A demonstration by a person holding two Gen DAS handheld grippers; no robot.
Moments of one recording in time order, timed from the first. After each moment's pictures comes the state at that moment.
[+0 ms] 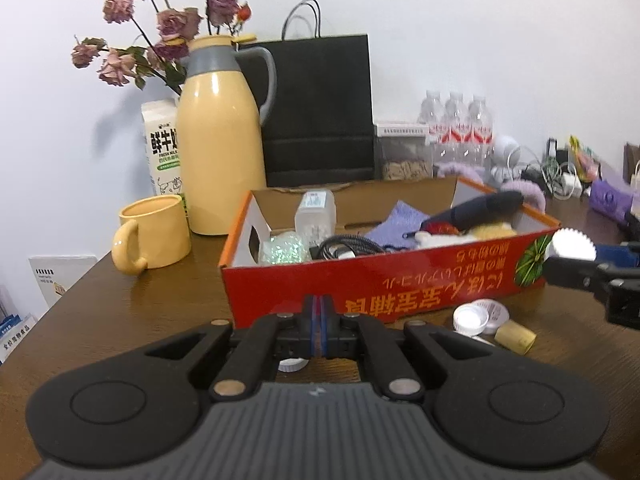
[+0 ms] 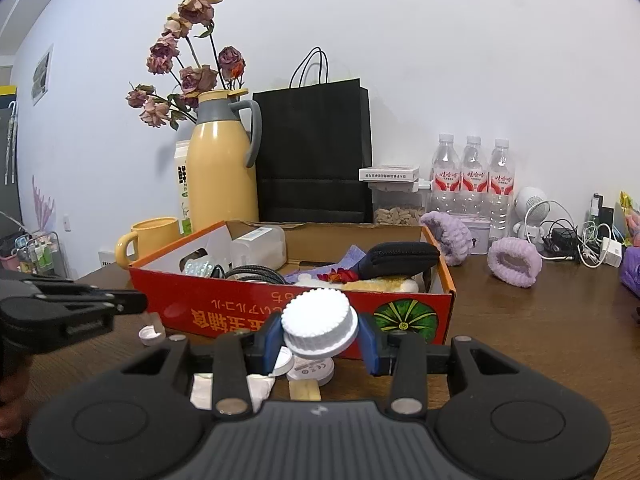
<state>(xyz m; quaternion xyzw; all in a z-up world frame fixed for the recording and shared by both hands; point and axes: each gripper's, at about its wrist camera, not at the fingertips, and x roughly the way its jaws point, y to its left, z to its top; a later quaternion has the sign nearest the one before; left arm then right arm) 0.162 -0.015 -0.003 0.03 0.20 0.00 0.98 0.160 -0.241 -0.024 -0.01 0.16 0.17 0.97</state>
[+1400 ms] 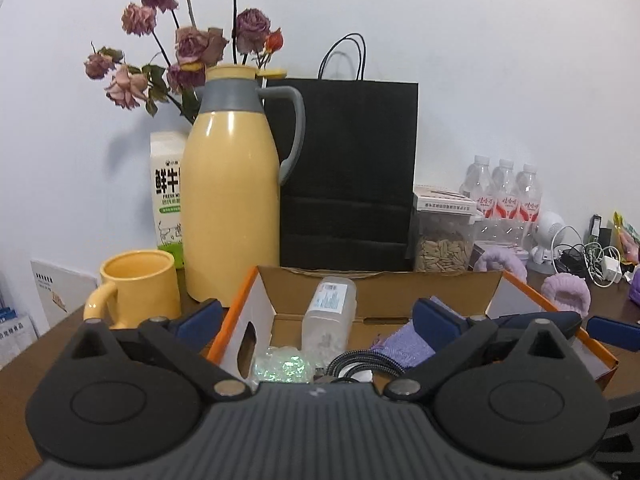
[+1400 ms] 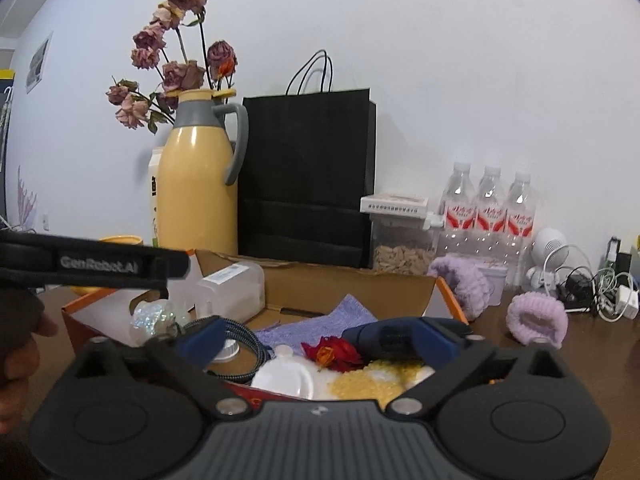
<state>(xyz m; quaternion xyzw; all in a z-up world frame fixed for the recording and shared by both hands) 0.254 -0.016 0.027 -0.02 0.14 0.05 0.99 0.250 -0.207 -0.019 -0.04 0.13 0.15 0.98</state>
